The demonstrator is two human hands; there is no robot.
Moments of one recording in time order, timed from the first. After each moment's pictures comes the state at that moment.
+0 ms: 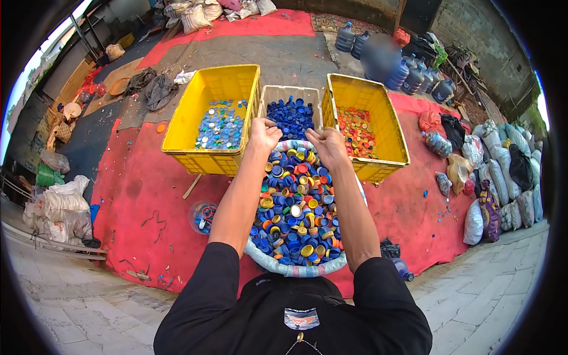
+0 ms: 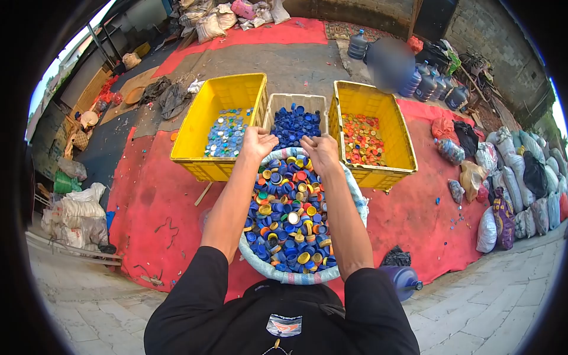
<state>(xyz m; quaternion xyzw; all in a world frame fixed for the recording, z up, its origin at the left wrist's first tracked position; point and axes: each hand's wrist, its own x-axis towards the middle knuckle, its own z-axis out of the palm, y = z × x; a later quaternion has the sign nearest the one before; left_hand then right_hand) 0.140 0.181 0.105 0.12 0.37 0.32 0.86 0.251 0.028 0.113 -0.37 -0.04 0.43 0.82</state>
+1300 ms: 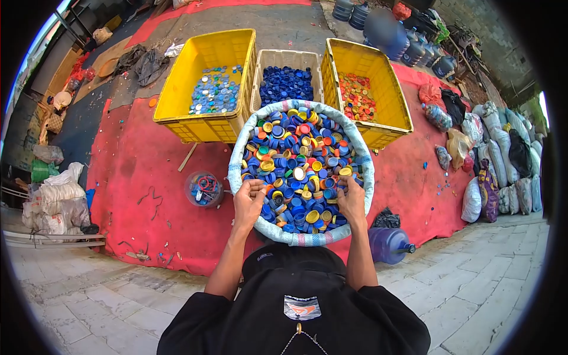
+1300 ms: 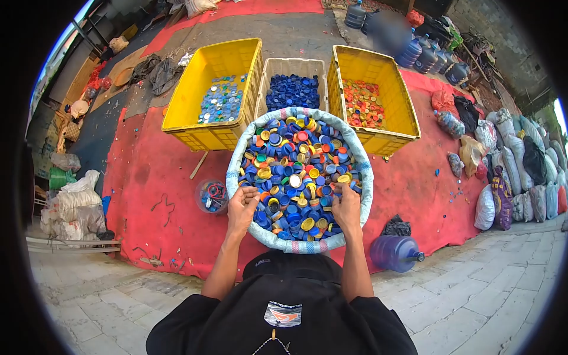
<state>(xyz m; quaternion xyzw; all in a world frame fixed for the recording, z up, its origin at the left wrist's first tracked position) -0.077 -0.008 0.019 0.62 0.43 0.28 0.59 0.146 -0.182 0.023 -0.85 -0.34 0.12 0.39</state>
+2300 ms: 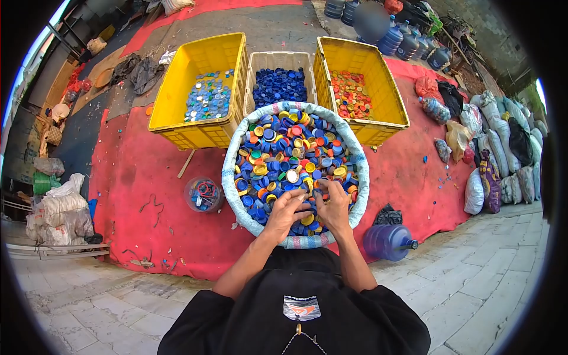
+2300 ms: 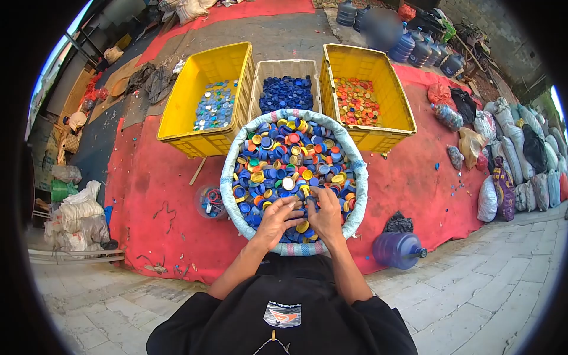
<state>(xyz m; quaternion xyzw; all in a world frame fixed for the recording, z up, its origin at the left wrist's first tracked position) -0.016 -0.071 0.045 0.35 0.34 0.13 0.87 0.109 -0.168 0.035 -0.78 -0.40 0.06 0.47</state>
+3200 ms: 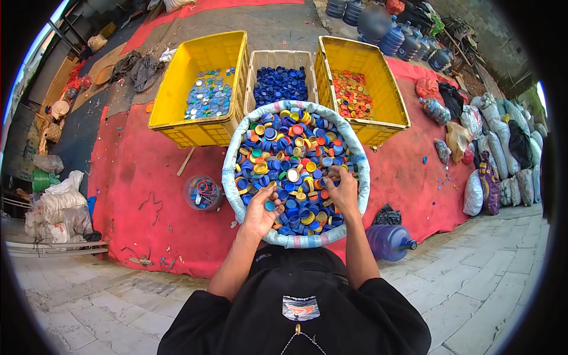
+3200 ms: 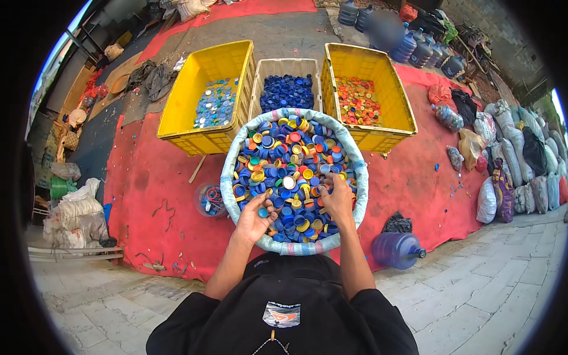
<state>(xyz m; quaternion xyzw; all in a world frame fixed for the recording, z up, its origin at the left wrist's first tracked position) -0.045 -0.032 0.031 0.13 0.40 0.19 0.89 0.161 -0.159 0.015 -0.83 -0.34 0.13 0.43</state>
